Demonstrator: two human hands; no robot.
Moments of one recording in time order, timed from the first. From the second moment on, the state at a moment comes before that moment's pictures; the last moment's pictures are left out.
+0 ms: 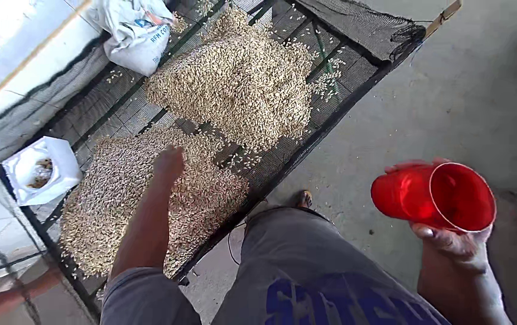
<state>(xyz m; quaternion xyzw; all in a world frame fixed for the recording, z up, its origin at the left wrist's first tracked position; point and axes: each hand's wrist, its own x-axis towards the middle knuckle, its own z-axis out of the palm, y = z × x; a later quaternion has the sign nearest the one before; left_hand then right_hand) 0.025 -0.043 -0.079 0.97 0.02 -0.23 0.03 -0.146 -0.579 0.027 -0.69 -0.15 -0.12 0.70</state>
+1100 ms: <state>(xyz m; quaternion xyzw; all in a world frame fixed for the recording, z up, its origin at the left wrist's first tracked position) 0.021 -0.349 -0.191 0.96 -0.19 -0.18 0.10 -0.143 -0.691 0.030 -0.70 -0.15 -0.08 0.69</state>
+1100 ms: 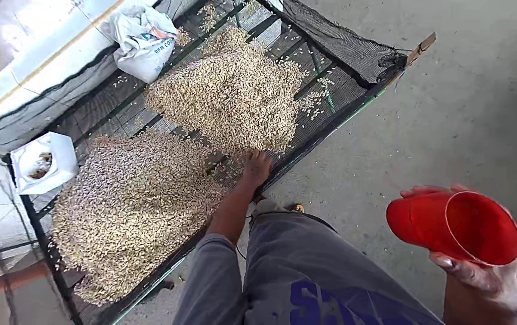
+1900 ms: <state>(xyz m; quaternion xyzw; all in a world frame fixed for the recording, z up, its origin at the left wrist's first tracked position) 0.045 -0.209 -0.197 0.97 -0.07 -0.19 0.11 -0.094 -0.556 0.037 -0.71 -0.15 -0.07 0.68</state>
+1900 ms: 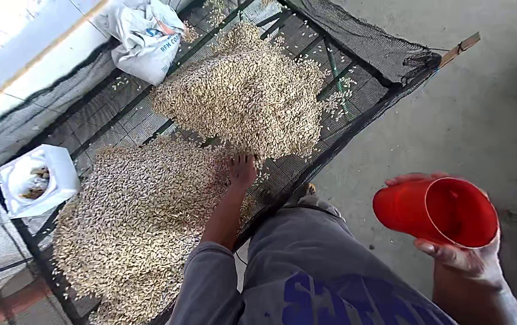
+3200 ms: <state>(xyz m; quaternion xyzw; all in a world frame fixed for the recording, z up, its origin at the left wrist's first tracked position) -0.017 0.022 -0.016 0.92 0.33 -0.03 0.22 -0.019 -0.564 0.091 -0.68 -0.29 -0.13 0.66</state>
